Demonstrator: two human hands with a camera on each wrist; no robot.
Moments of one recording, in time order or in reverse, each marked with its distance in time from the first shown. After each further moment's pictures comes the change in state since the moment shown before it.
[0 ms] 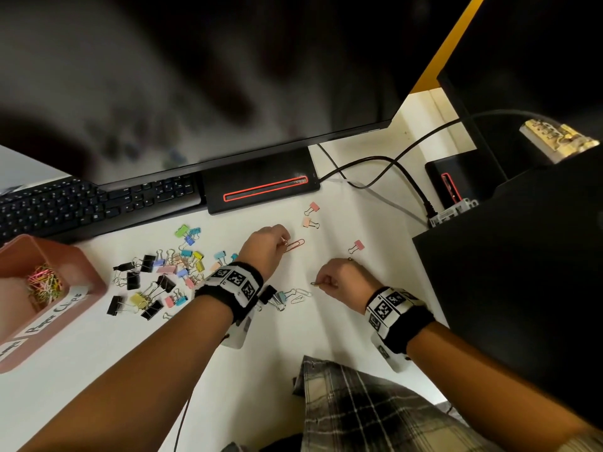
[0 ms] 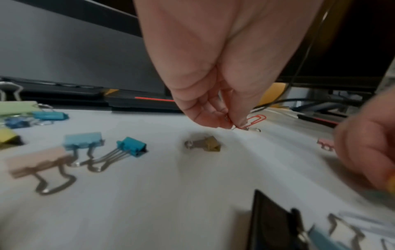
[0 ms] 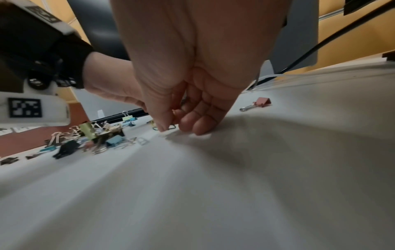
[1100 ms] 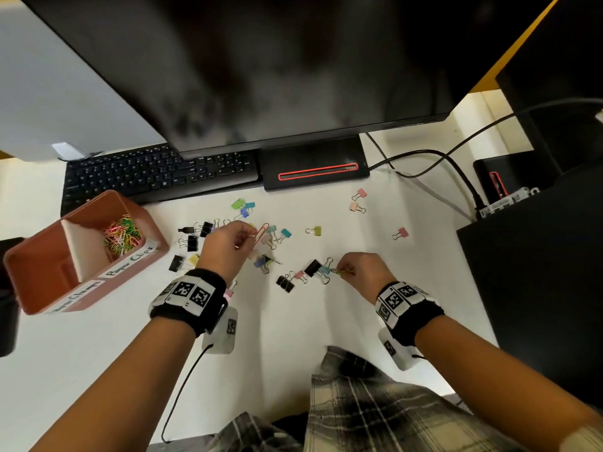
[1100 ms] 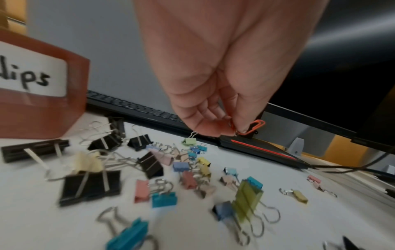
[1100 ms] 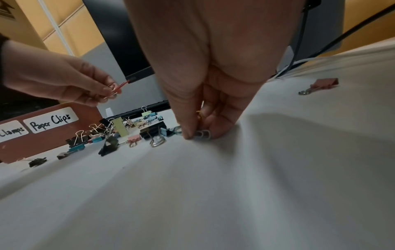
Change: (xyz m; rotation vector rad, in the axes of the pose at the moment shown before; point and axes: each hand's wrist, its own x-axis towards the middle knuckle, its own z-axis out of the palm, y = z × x) left_hand -0.107 -0.082 -0.071 -0.267 0.284 -0.240; right_hand -0.001 -0.050 0.035 0.048 0.075 0.132
